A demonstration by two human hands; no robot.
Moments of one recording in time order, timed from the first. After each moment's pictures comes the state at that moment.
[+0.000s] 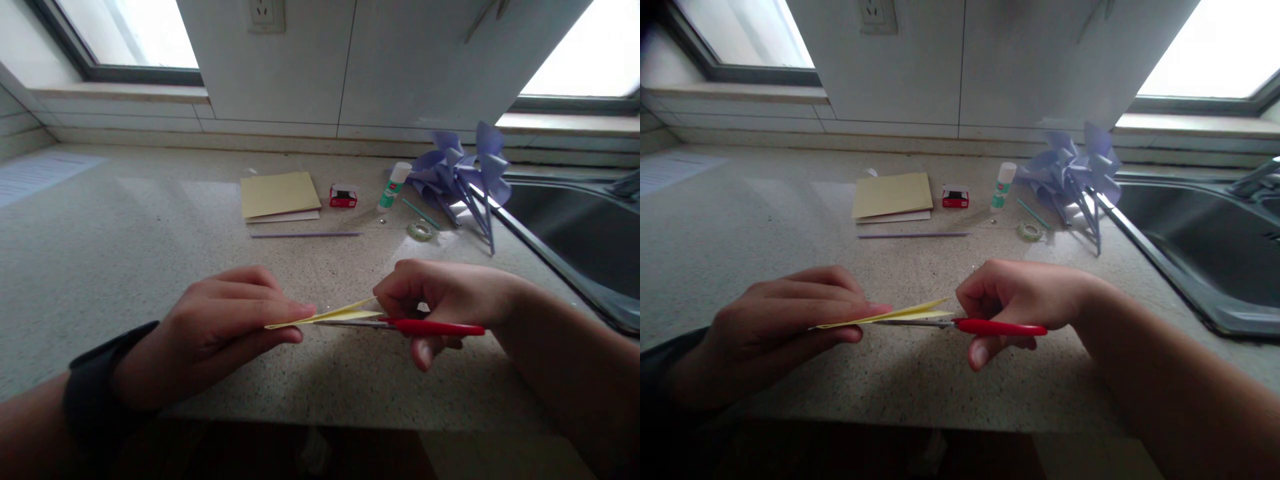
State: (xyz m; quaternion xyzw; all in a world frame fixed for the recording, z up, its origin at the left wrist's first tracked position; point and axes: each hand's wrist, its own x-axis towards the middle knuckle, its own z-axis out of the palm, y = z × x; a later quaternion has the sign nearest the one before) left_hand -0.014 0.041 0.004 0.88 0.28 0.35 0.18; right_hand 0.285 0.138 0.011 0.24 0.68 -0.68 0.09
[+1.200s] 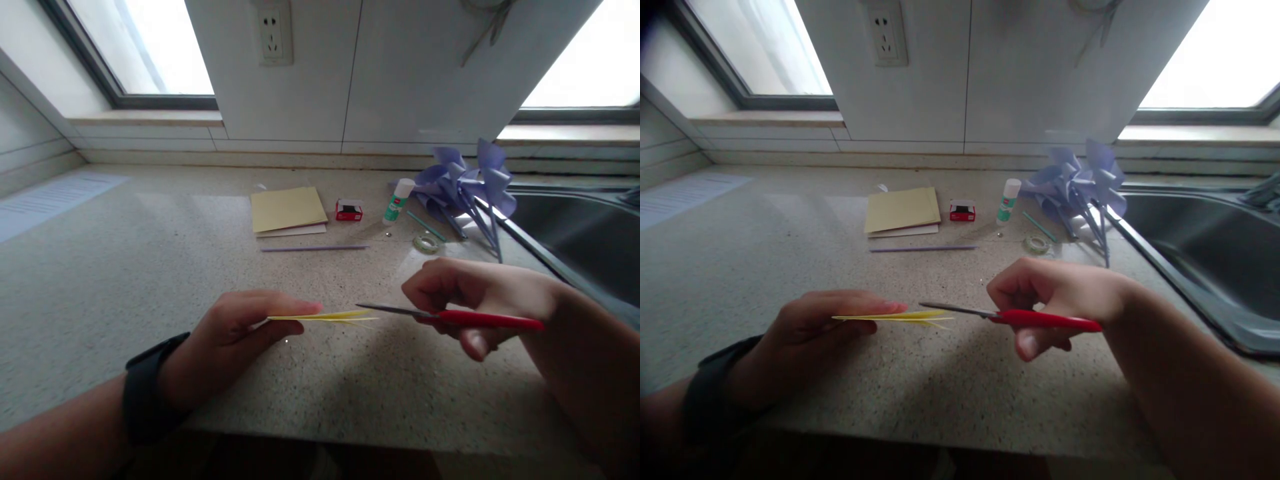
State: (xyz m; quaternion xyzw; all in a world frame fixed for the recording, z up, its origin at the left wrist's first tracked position) left_hand -0.017 0.040 -0.015 0.77 0.39 0.39 0.32; right_hand 0.312 0.149 0.019 0.25 0.69 -0.68 0.05
